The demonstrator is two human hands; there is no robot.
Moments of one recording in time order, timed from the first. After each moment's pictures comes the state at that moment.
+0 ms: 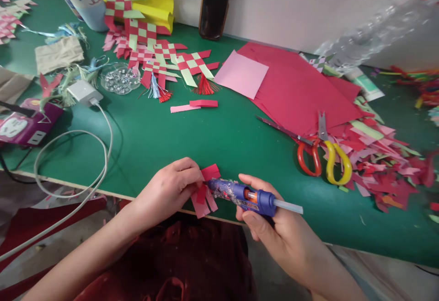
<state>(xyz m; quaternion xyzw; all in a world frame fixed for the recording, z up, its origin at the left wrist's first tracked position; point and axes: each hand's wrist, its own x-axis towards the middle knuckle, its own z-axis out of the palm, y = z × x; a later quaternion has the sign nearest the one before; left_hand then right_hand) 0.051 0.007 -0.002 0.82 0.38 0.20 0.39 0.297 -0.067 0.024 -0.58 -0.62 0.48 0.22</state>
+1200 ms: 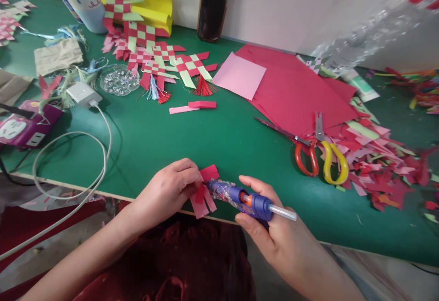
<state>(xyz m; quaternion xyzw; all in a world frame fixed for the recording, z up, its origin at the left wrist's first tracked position) 0.052 0.006 -0.004 0.81 0.39 0.20 0.39 0.289 -0.063 0.034 -0.59 -0.72 0.31 0.19</state>
